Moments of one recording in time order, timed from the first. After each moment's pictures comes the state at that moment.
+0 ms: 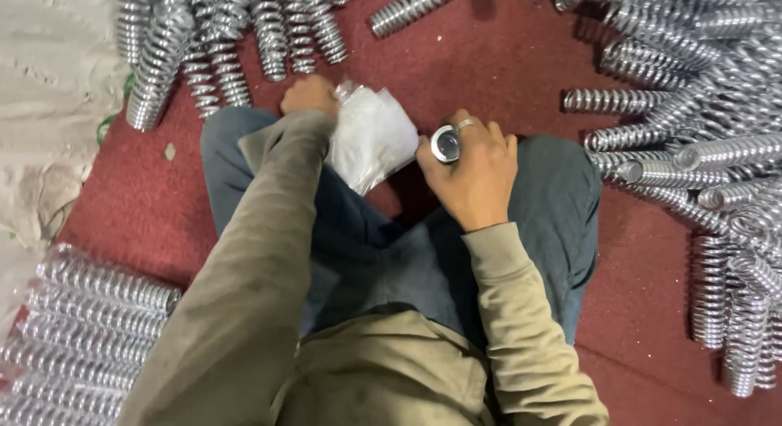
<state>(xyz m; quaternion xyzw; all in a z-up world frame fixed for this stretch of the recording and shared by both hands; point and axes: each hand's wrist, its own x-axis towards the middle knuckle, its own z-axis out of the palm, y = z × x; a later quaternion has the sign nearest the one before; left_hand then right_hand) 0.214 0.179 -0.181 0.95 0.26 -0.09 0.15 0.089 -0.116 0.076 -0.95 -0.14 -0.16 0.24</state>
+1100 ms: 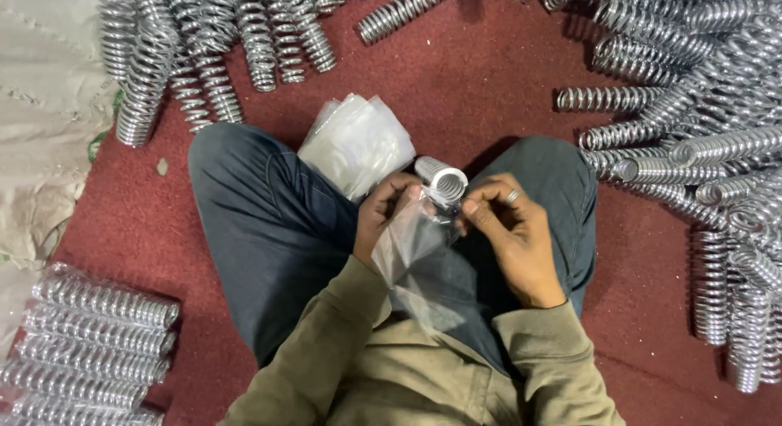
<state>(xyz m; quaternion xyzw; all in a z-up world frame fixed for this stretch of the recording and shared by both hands) 0.014 -0.007 0.013 0.53 0.06 0.06 0.84 0.037 -0.178 0.099 -0.71 -0.07 0.07 0.69</state>
